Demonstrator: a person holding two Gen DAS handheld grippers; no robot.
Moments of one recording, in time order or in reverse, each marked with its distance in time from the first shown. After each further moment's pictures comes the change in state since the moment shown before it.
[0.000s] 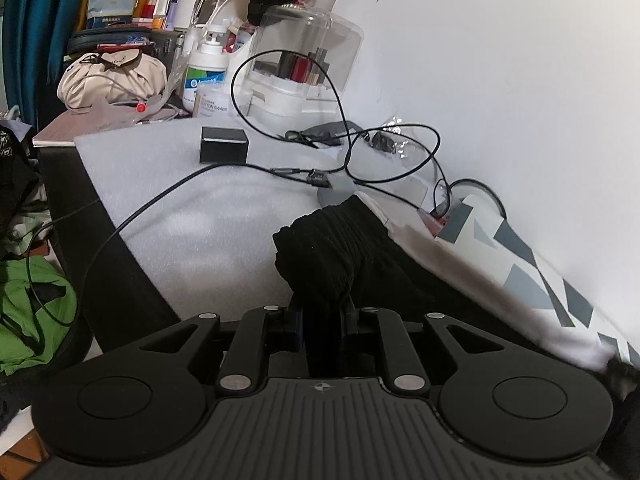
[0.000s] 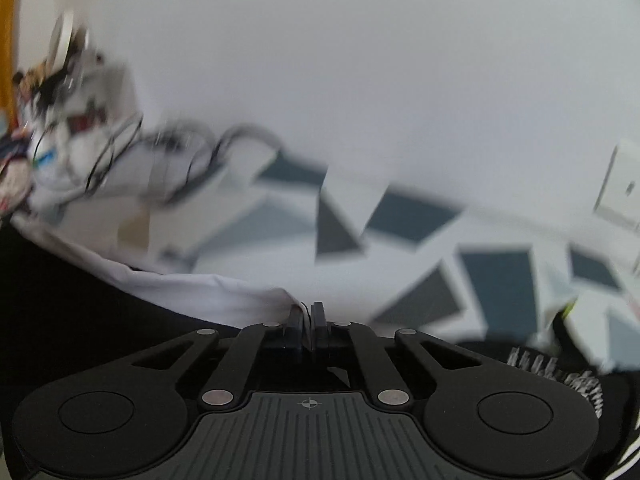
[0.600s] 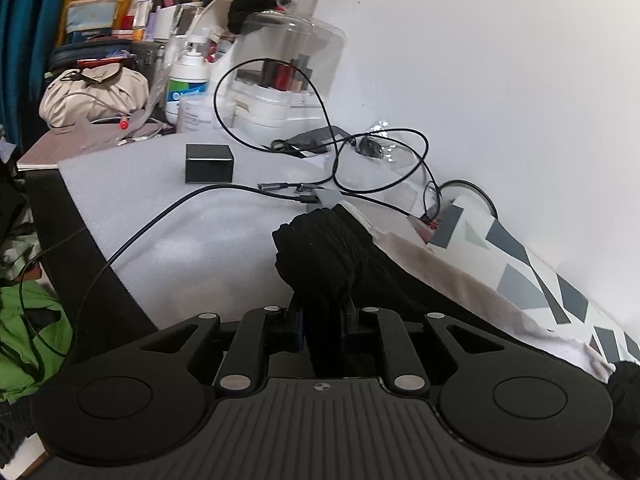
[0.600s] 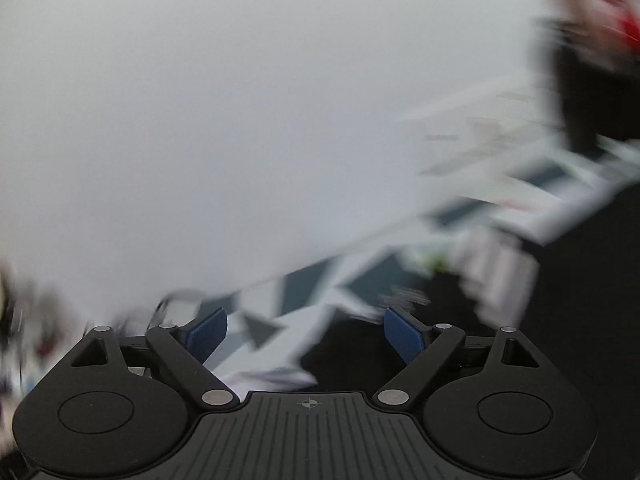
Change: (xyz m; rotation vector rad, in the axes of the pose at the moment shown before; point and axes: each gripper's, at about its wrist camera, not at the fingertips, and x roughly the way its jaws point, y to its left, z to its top) left arm 0.006 0.001 0.016 0.056 0.019 -0.045; right arm -0.144 -0.064 -0.080 0.731 -0.344 -0.250
